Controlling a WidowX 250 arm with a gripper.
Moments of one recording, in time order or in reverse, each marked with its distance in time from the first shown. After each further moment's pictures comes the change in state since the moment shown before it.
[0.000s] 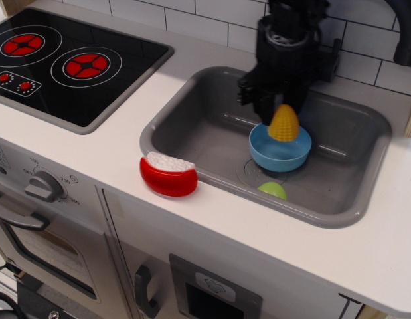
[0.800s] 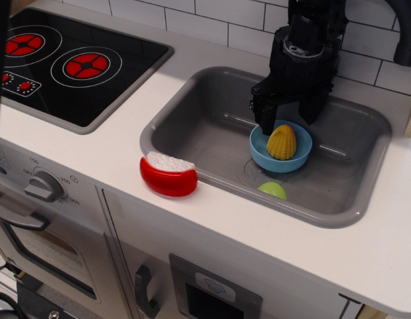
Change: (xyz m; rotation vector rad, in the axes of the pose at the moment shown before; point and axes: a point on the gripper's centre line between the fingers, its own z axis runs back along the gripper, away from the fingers) arm -0.005 -0.005 -0.009 0.047 0.010 -0.047
